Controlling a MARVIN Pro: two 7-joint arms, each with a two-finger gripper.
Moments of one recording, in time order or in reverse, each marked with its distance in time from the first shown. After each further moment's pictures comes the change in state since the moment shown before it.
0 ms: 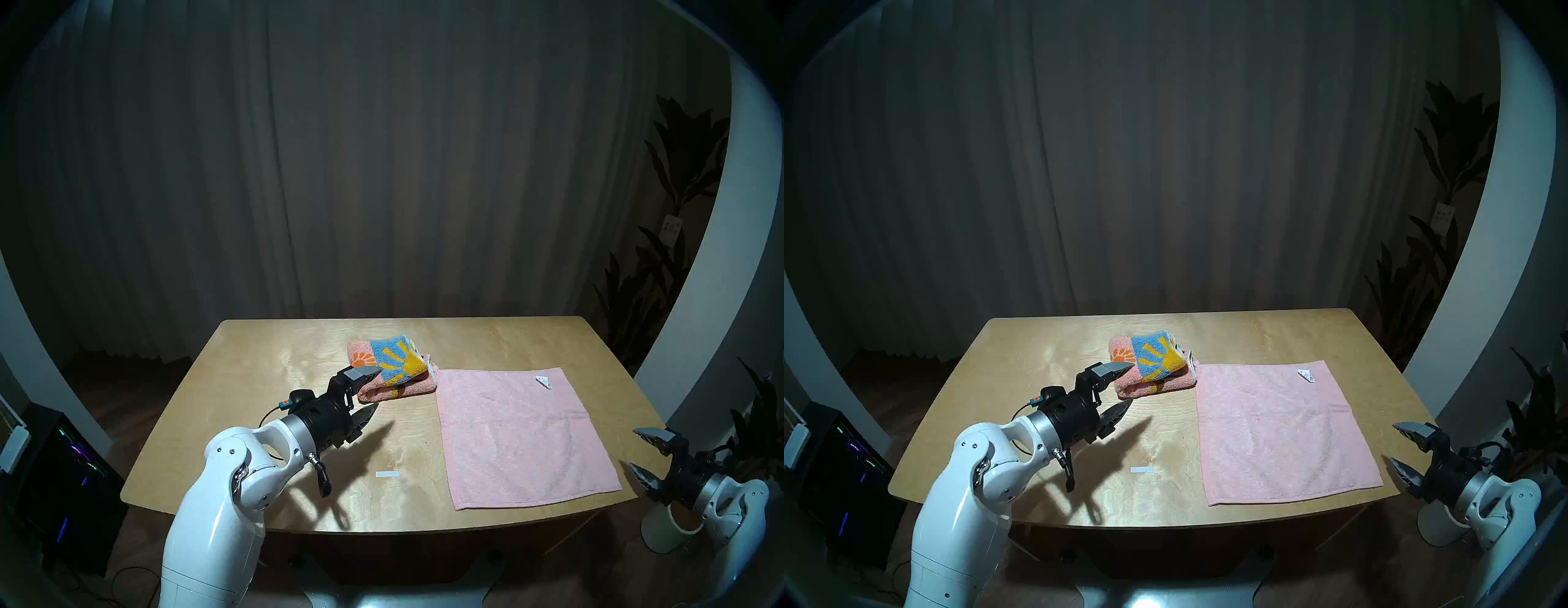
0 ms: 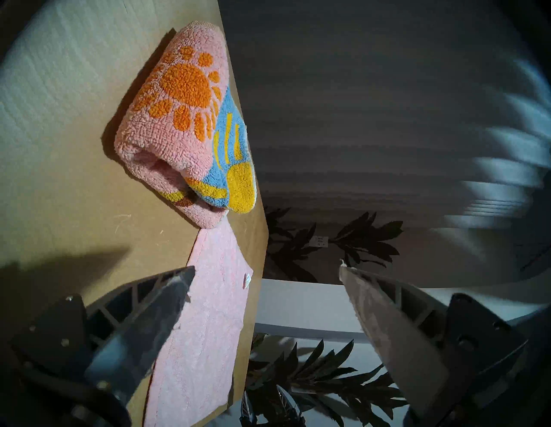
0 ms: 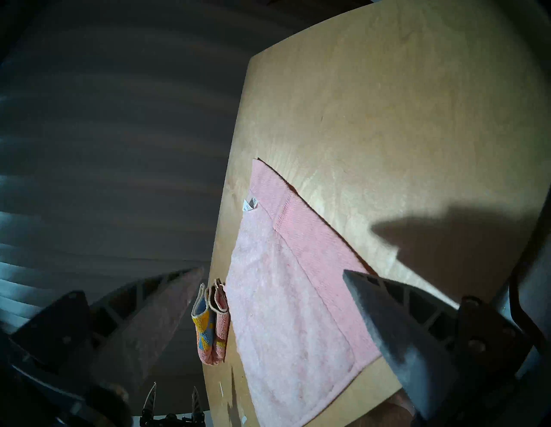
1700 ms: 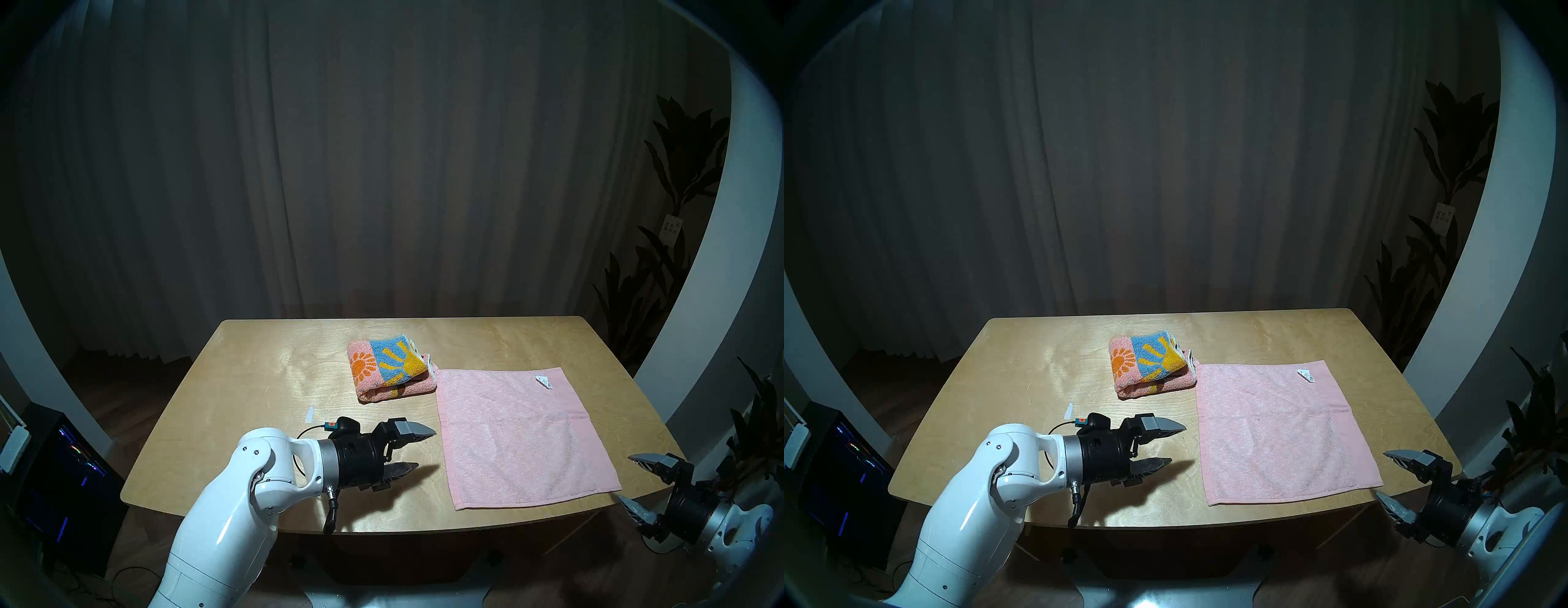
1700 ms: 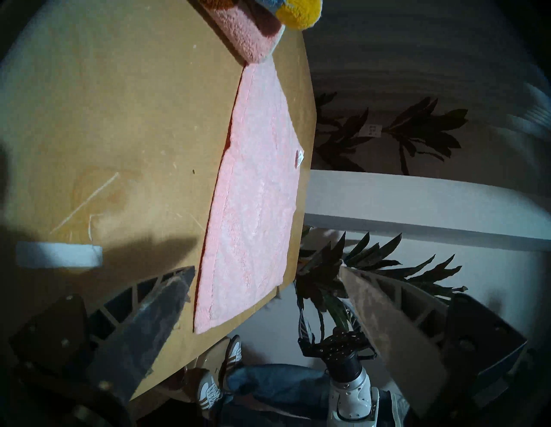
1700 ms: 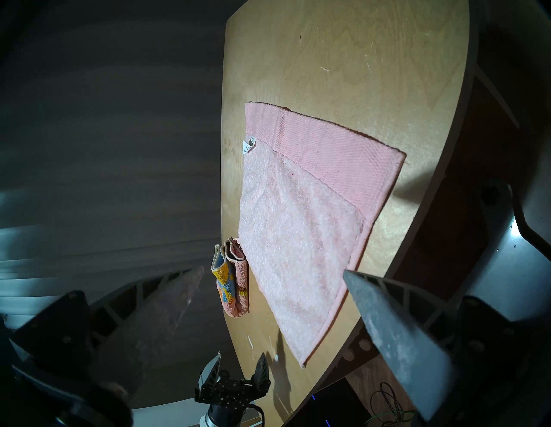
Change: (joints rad) left arm -0.073 0.097 0.200 0.070 -0.094 0.271 0.151; right arm -0.229 -0.110 0.025 -0.258 0.385 -0.024 -0.249
